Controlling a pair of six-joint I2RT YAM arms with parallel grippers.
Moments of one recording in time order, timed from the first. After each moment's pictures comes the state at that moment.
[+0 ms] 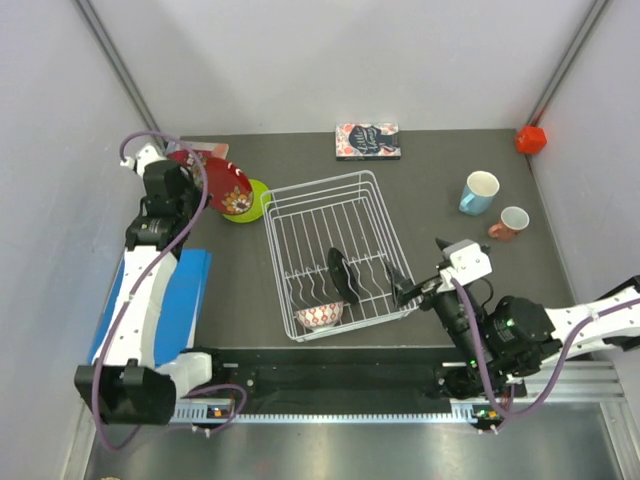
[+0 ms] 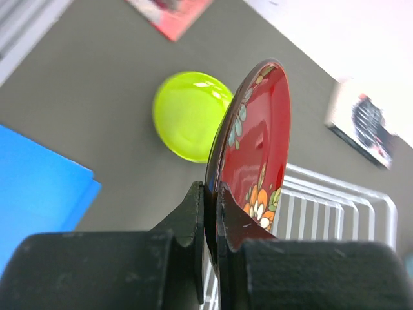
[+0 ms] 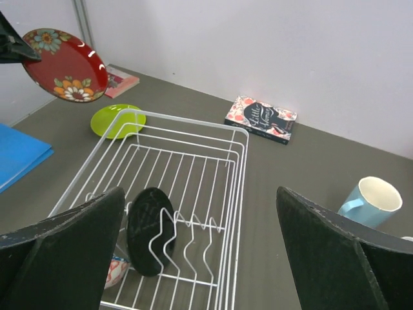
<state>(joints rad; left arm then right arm) -0.03 1.10 1.15 -0.51 -0.17 -0.62 1.82 0.74 0.85 0.33 1.40 -0.53</state>
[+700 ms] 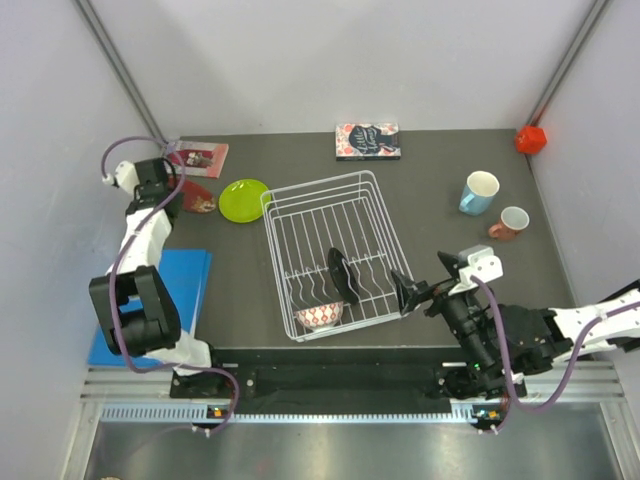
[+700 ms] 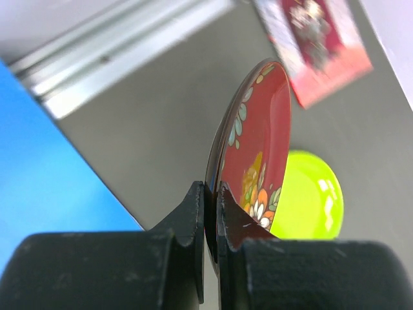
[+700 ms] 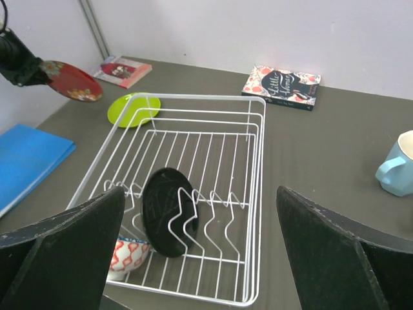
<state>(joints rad) 0.20 1.51 1.16 -0.31 -0.31 -0.73 1.82 0.61 0.78 0.04 1.42 -0.11</state>
